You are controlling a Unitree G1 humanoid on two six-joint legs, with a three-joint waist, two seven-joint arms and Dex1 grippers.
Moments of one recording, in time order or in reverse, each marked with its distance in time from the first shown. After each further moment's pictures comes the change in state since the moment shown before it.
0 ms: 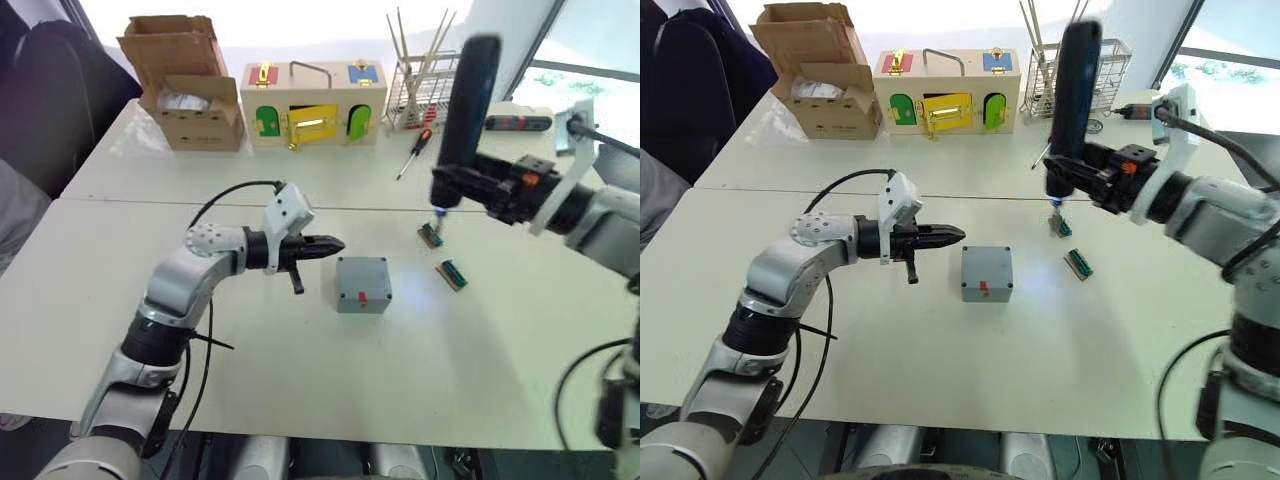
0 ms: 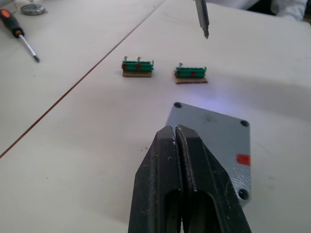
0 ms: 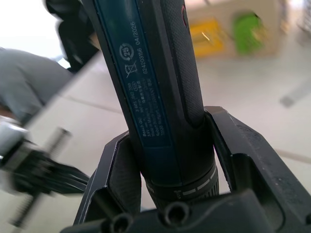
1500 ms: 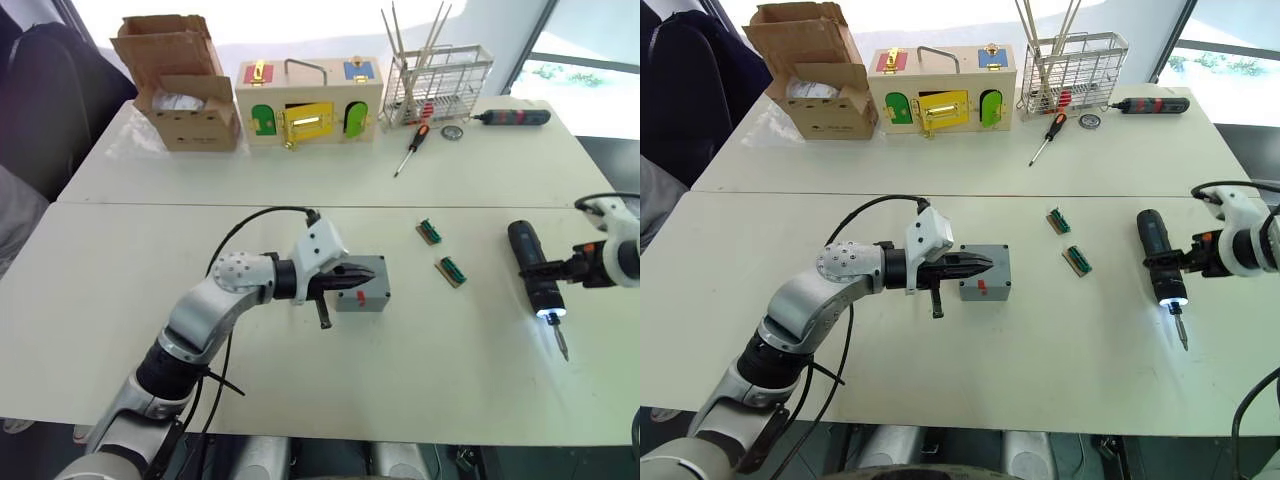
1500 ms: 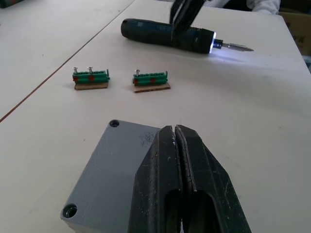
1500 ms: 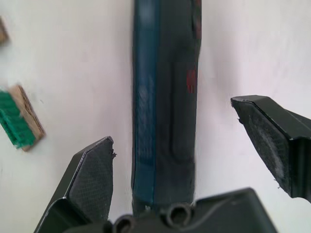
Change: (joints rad) left arm 0.105 -0.071 -0.108 -0.103 0.014 -0.044 0.154; right arm -0.173 -0.239 0.523 0.688 -0.681 -0.203 0.523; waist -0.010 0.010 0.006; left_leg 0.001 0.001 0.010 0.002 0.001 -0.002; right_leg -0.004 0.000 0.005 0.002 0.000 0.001
